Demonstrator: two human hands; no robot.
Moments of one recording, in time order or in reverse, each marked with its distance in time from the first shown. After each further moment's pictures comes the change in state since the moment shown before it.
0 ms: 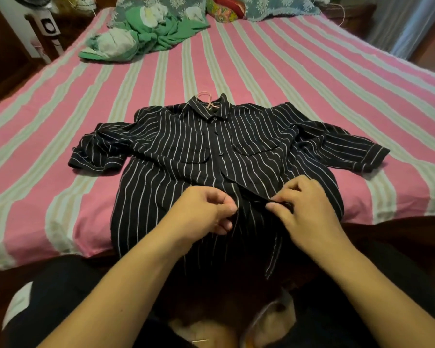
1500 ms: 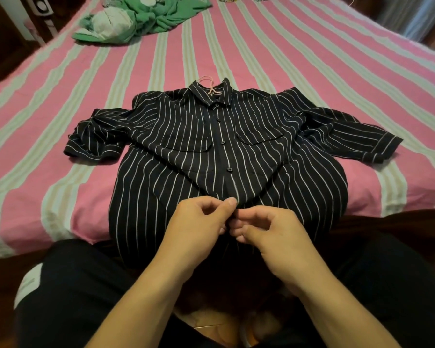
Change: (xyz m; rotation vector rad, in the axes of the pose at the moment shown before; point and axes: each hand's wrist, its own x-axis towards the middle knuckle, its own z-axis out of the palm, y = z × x) left_hand -0.027 -0.023 0.015 -0.120 0.197 0.001; right_hand -0.036 -0.056 0.031 0.898 -0.286 0.451
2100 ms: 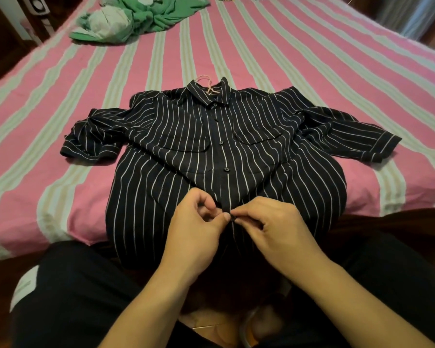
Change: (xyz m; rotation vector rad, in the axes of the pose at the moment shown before) left_hand -0.001 -0.012 0.007 -0.043 0.124 0.076; right_hand 0.024 0.015 -0.019 -0.688 0.056 -0.738
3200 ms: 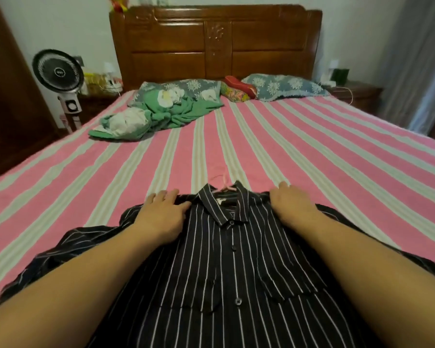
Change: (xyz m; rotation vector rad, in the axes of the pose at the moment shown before) left_hand 0.405 0.043 -0.058 1.483 -0.054 0.303; right_hand 0.367 0.229 -0.006 -0.876 -0.246 0.257
